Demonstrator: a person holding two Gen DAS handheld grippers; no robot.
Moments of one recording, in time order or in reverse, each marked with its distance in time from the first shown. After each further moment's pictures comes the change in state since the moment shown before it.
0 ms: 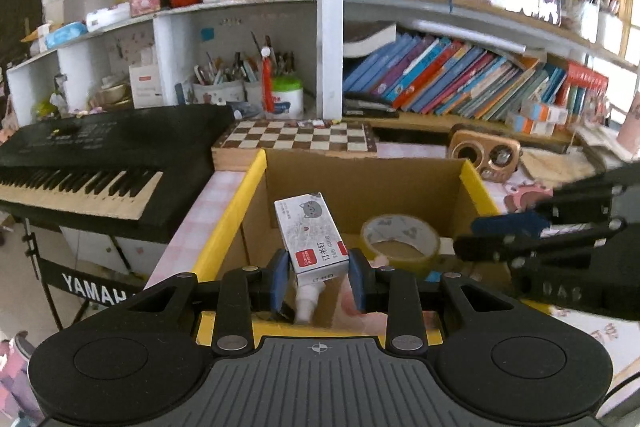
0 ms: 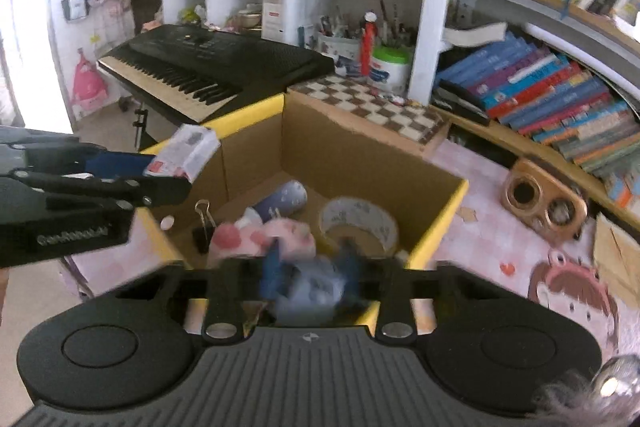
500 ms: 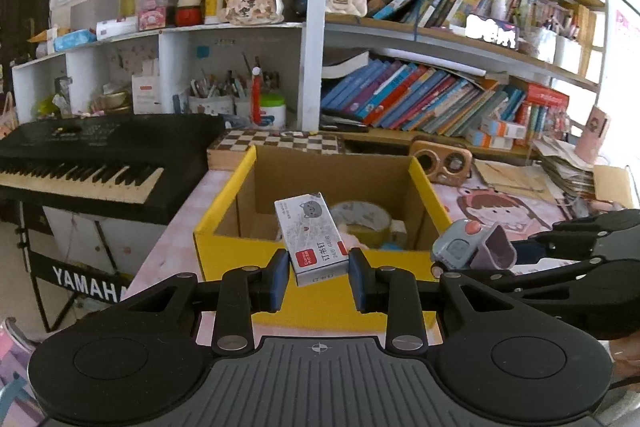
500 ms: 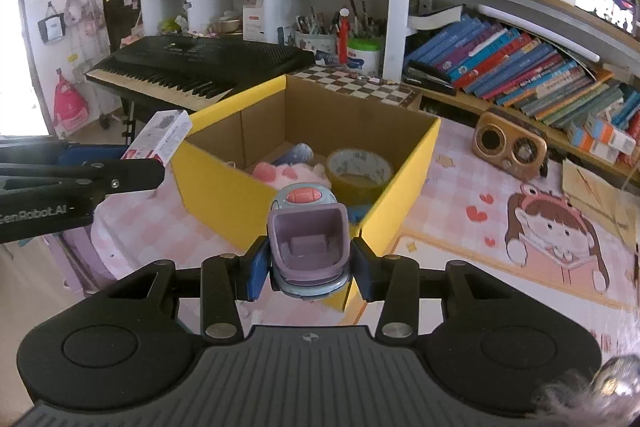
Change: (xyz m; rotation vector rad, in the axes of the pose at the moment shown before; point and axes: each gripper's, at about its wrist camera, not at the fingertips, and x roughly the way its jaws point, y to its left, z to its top) left arm -0.088 -0.004 -0.047 -0.034 -0.093 -0.064; right arm -0.072 0.046 -0.062 0.108 -0.021 -0.077
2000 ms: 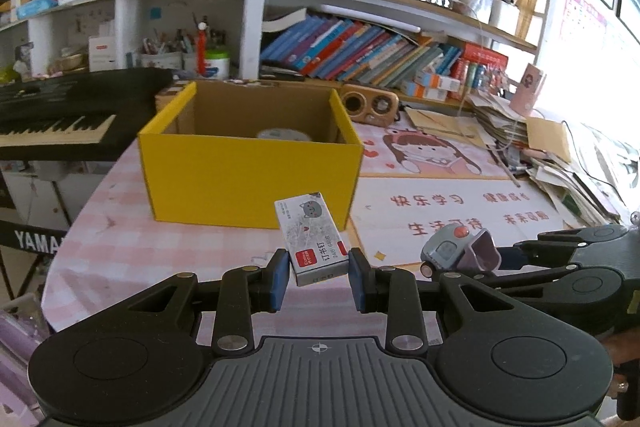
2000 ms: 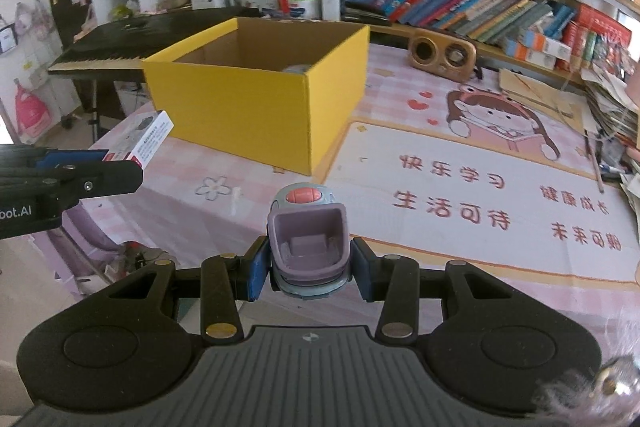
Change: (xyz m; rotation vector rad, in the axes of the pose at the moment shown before) left arm -0.064 -0.033 -0.065 0.008 0.103 -0.158; right arm -0.068 0.009 -0.098 0.151 0.089 -0.115
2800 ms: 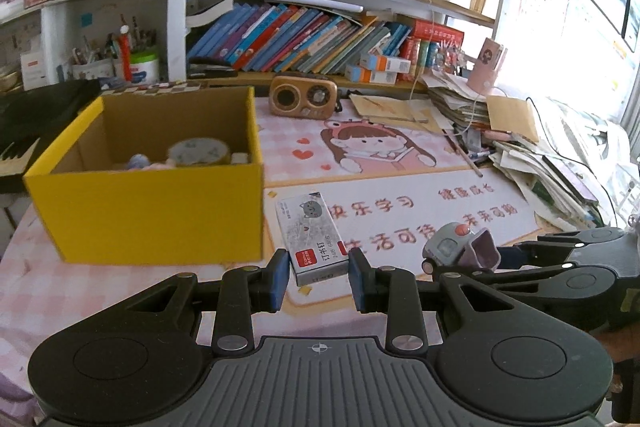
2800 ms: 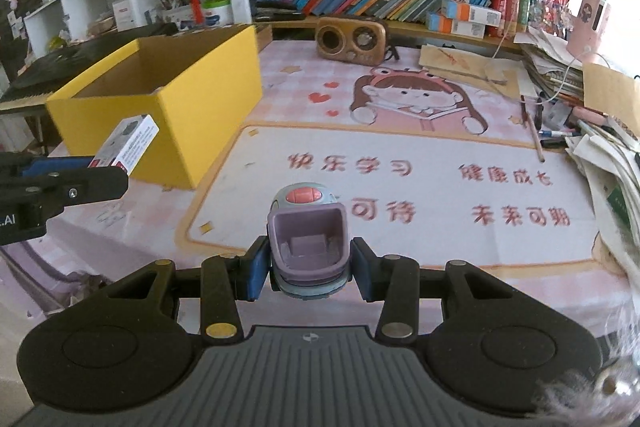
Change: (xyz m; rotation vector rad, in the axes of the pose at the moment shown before) left arm 0.062 -0.062 0.029 0.087 0.049 -0.115; right arm 0.004 -0.087 -0.004 0.141 0.004 -0.119
